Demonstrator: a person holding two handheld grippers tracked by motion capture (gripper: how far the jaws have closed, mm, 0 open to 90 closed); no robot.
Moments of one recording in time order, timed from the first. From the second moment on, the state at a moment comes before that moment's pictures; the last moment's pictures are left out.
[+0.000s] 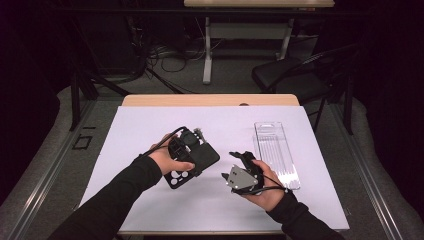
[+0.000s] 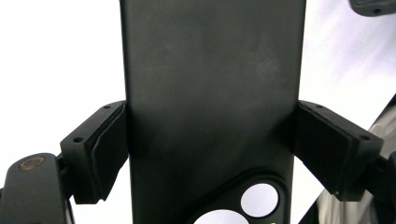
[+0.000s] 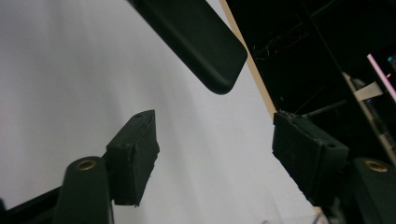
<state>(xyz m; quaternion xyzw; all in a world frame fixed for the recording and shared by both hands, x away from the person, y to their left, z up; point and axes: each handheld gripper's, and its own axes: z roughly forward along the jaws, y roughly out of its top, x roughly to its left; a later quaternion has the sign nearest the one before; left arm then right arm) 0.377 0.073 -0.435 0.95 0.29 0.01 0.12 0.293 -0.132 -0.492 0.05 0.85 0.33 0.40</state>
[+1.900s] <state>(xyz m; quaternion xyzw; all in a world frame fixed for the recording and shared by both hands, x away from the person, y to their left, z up) 0.369 0.031 -0.439 0.96 0.24 -0.03 0.11 0.287 -0.110 -0.517 -0.19 0.80 0.16 0.54</state>
